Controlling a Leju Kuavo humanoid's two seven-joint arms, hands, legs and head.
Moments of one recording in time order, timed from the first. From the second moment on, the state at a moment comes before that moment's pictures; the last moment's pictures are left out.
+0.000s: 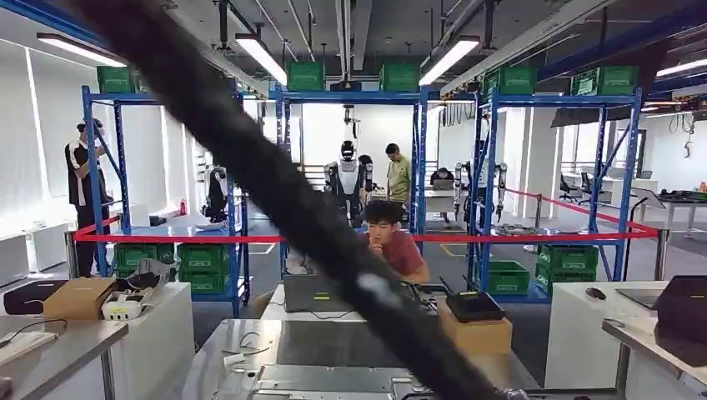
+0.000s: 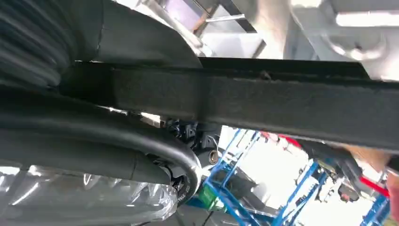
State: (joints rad) left arm -0.17 -0.17 1.03 -0.18 -1.47 -0.12 0.27; right arm -1.21 -0.09 0.54 -0.29 1.28 0.06 0.14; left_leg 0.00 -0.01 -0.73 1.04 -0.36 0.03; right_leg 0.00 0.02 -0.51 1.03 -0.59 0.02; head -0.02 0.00
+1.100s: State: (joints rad) left arm -0.17 -0.17 1.03 -0.18 -1.45 -0.09 0.26; right arm -1.22 -0.10 0.54 -0.29 1.30 0.06 0.15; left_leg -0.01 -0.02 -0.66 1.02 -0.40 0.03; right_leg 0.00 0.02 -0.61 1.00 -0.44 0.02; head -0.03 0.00
